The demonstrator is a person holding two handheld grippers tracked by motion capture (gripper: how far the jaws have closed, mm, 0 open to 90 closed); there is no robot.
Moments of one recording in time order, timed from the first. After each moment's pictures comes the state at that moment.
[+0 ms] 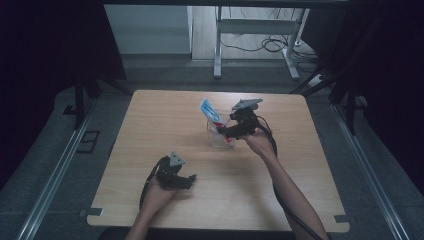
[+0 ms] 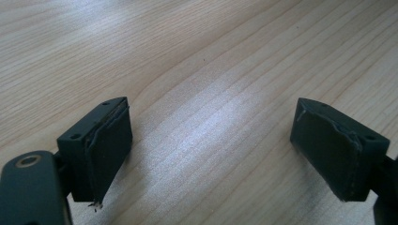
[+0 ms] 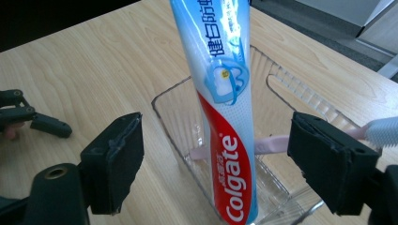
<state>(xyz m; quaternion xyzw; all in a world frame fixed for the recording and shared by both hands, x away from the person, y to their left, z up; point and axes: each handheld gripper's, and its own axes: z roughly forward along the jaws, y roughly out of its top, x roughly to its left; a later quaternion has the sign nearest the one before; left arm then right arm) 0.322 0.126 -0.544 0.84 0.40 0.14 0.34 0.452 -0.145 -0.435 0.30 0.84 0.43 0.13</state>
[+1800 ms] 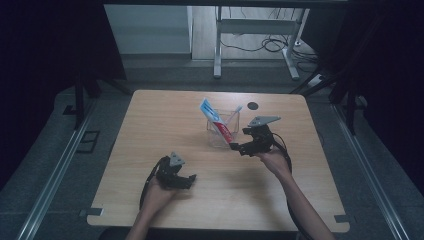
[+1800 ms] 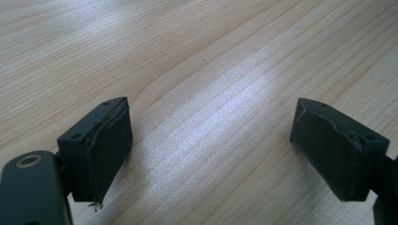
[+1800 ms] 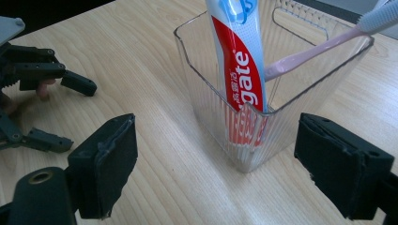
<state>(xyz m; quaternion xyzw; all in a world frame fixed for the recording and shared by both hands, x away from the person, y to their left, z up) 0.322 0.126 -0.544 0.84 0.40 0.15 0.34 0.406 -0.189 -0.455 0.31 0.83 0.44 0.12</state>
